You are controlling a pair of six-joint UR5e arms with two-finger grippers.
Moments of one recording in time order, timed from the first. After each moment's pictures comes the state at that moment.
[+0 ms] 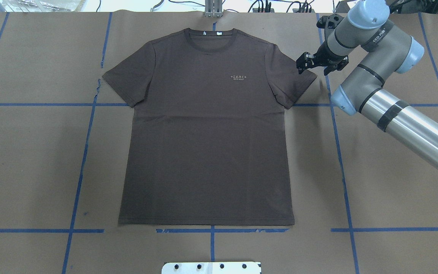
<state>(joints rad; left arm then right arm) -1.43 -1.78 -1.58 -1.96 -2.27 -0.19 0.95 -0.90 1.03 -0.99 2.11 0.91</state>
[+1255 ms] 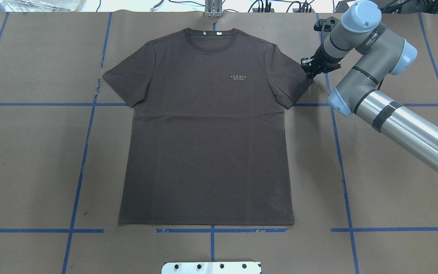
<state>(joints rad) -1.43 -1.79 -1.58 -1.96 -2.27 -0.20 0.94 -0.88 0.99 -0.99 2.09 0.89</state>
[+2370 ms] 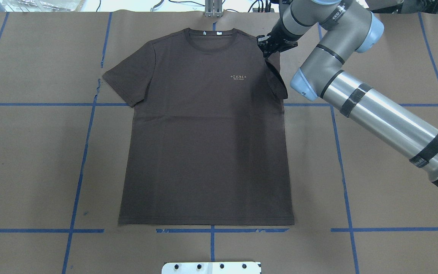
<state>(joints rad) -1.43 -1.78 -1.58 -1.96 -2.27 -0.20 0.89 -0.71 1.06 -0.99 2.10 0.91</state>
